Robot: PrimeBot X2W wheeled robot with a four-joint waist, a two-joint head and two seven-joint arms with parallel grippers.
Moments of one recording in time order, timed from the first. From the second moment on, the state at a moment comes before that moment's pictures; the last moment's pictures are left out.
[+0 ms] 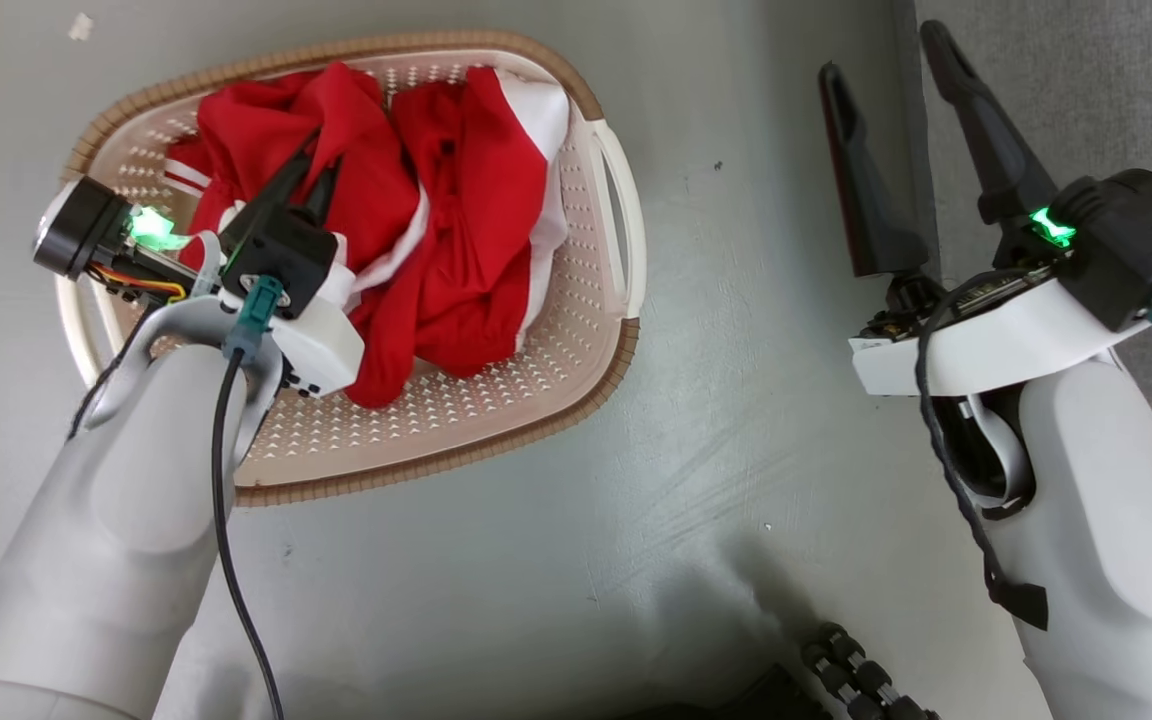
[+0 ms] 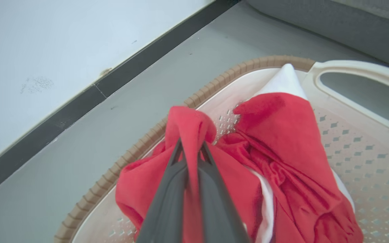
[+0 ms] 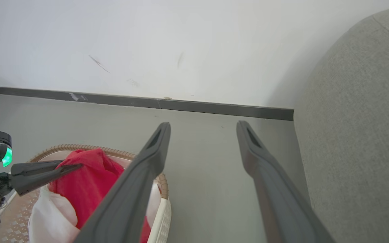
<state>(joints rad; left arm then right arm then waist) -0.84 0.16 -0.38 0.60 0.11 0.01 -0.25 -0.55 -0.05 0.15 -0.01 0.09 0.12 -0.26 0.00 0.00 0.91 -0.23</state>
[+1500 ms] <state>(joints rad) -0.68 0.19 -0.38 0.13 0.01 -0.01 -0.25 -0.55 -0.11 0.34 0.19 0.00 0.12 -0.26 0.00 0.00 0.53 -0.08</state>
